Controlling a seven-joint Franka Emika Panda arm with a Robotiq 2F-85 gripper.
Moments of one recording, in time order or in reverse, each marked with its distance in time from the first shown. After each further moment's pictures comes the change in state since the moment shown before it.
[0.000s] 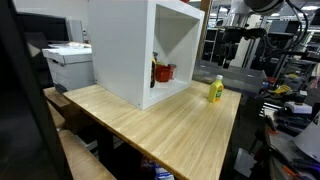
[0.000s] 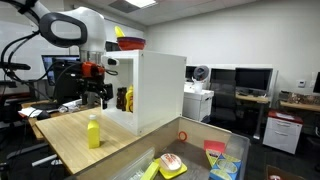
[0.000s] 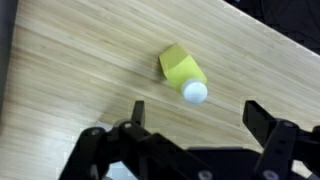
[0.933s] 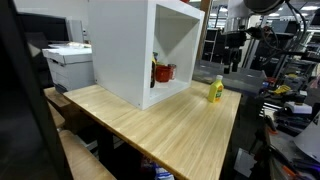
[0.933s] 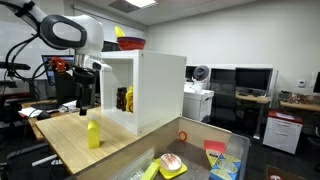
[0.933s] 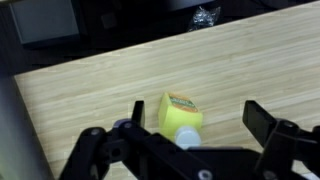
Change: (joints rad) arm 0.006 0.005 0.059 -0.005 -0.058 -0.162 0.765
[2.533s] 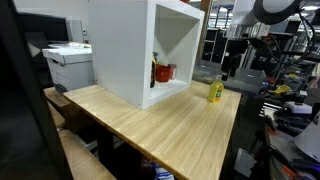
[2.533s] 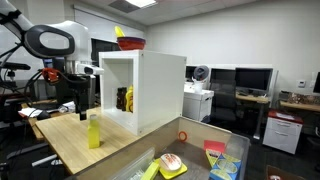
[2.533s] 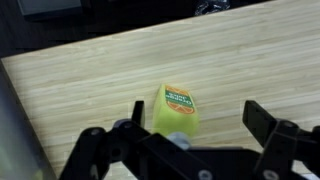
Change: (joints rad) arm 0.018 -0.048 0.046 -0.141 -0.057 0.224 0.063
